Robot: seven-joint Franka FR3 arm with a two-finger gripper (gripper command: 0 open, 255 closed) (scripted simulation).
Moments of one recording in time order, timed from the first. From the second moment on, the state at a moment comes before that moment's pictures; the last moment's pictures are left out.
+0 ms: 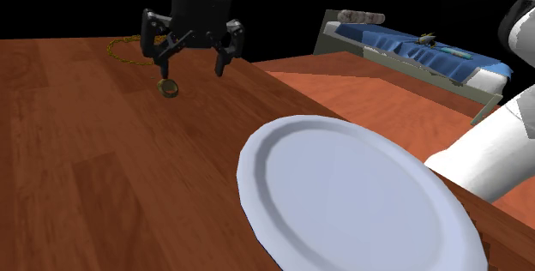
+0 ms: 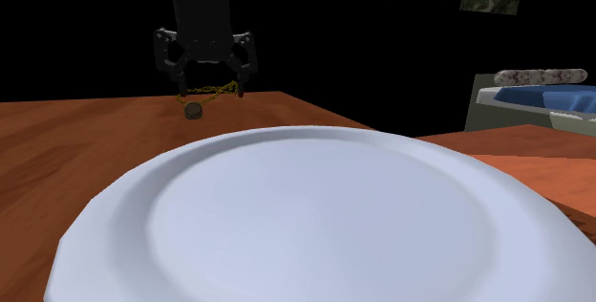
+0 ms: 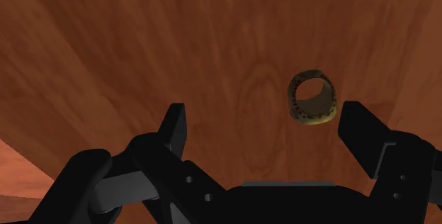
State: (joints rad) arm -0.05 -0.18 0.82 -1.75 -0.10 1.83 0.97
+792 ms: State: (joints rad) arm -0.04 0.00 0.90 -1.69 -0.26 1.88 1.13
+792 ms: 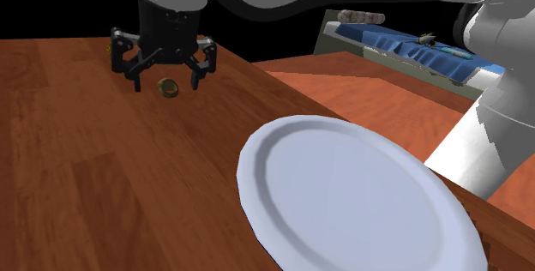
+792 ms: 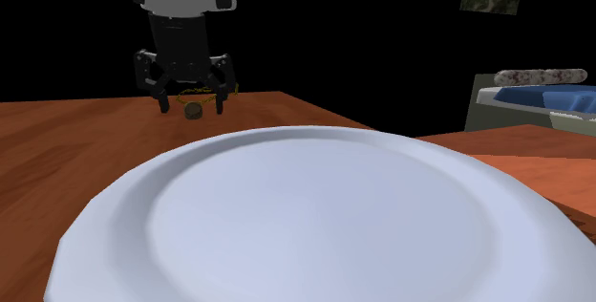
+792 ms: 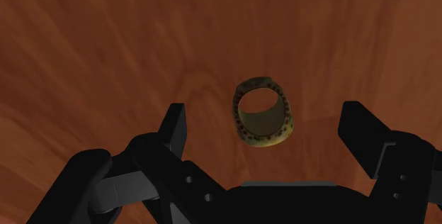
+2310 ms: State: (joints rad) arm -0.03 0.02 0.91 -1.60 -0.28 1.80 1.13
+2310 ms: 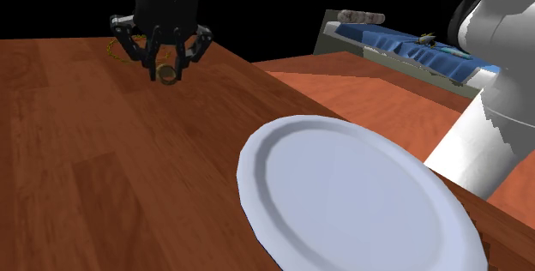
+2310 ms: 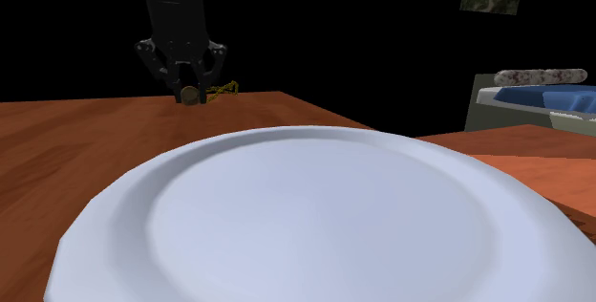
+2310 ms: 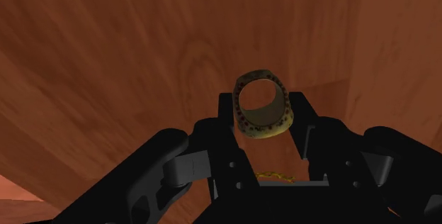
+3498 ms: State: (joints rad) arm -0.02 -0.29 0.82 -1.68 -0.02 1.69 1.01
